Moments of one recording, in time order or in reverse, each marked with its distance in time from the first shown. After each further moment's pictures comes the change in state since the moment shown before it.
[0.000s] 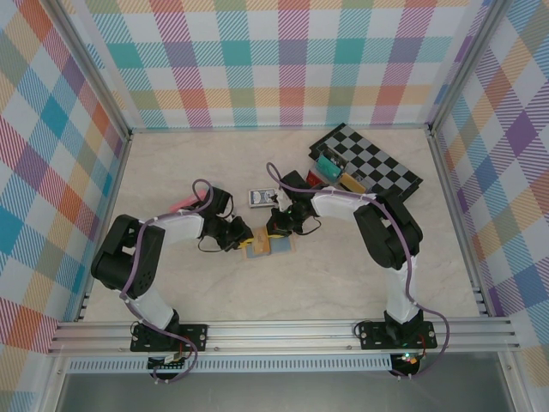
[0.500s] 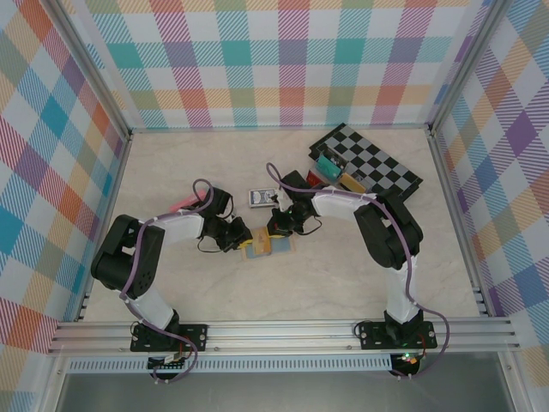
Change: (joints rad) left arm 0.000 0.000 0.002 -0.024 -0.018 0.026; right arm -0.011 0.000 0.000 -0.011 0.000 -0.027
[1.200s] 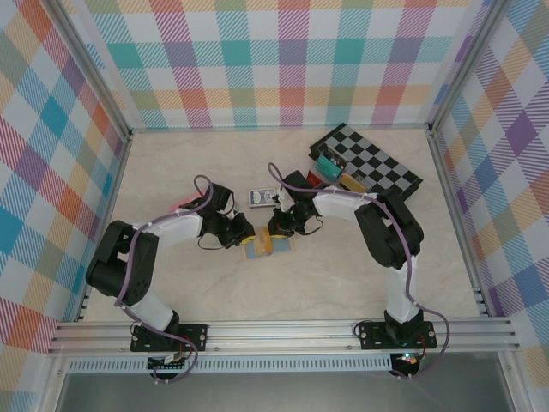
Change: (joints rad) left arm -0.024 -0.053 0.033 -0.026 0.028 0.011; right arm -0.010 0.000 -0.013 0.008 -0.022 -0.007
